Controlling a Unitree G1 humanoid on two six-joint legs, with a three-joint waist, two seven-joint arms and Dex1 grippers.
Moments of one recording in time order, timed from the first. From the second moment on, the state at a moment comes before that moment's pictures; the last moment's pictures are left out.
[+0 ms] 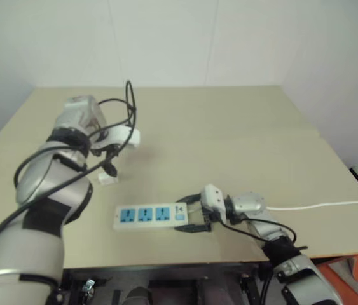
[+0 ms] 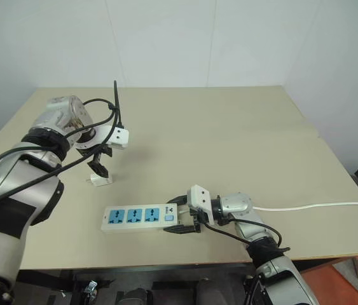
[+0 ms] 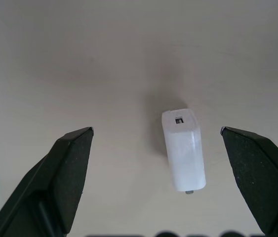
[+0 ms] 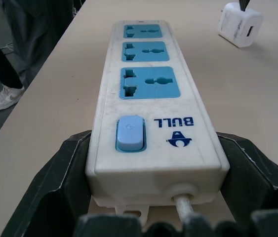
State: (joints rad) left arm -1.47 0.54 -0.62 1.29 0.53 0.07 -1.47; right arm -0.51 -0.34 0.29 0.37 0.18 -0.17 1.26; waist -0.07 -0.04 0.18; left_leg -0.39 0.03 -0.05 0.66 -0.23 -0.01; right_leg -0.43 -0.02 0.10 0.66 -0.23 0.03
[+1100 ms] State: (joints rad) left arm -1.40 0.46 -0.63 1.33 0.63 0.07 -1.41; right arm -0.48 -0.34 0.30 0.33 0.17 -0.17 1.22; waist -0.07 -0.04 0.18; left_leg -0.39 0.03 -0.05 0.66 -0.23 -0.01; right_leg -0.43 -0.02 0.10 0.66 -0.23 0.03
